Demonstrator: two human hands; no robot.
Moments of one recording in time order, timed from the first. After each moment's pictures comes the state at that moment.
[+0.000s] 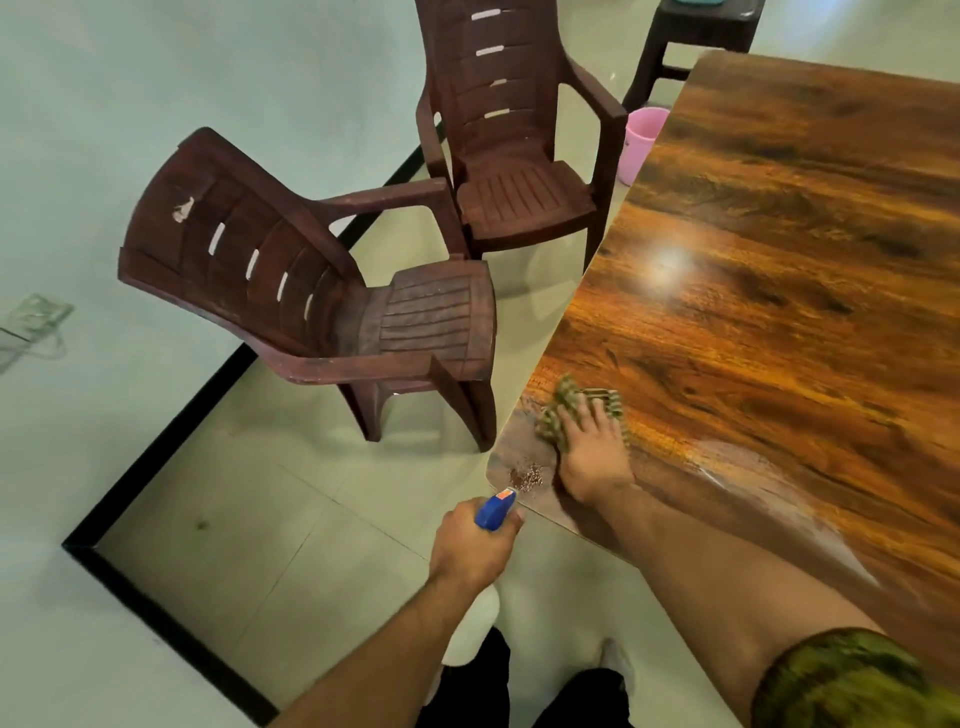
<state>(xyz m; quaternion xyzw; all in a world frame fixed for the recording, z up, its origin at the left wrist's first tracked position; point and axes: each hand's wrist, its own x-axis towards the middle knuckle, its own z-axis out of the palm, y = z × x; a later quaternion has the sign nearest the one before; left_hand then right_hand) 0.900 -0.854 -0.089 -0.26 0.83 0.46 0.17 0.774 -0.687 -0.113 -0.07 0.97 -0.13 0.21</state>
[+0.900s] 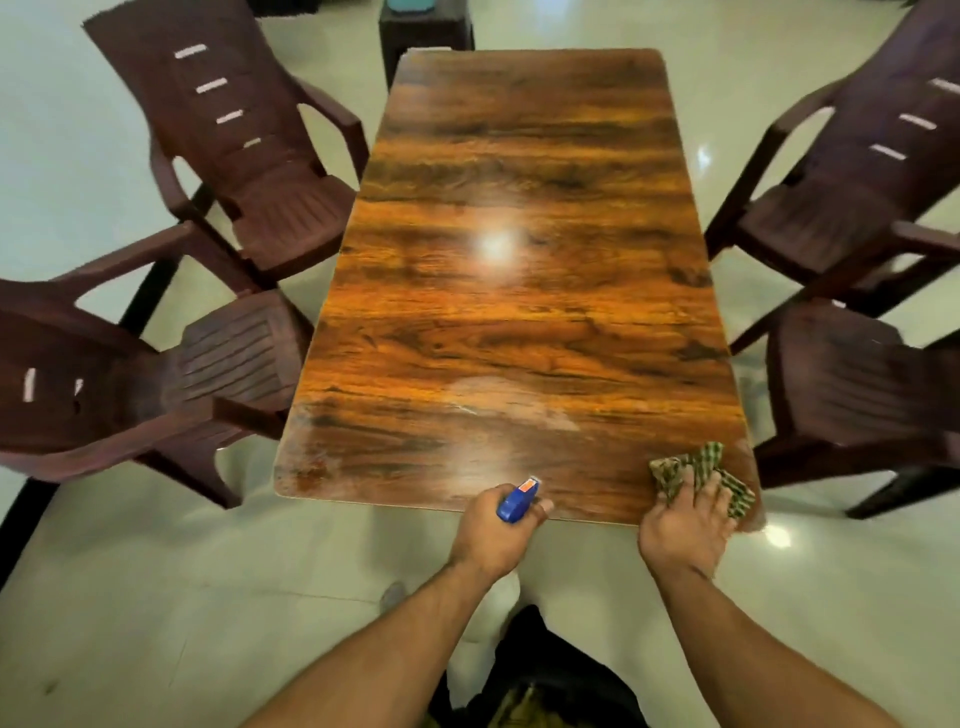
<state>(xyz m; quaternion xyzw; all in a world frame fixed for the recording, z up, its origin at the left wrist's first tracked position) 0.950 -0.585 -0.071 -0.05 0.82 0.48 0.32 1.015 -0.363 -0.119 0.47 0.86 -0.18 0.09</state>
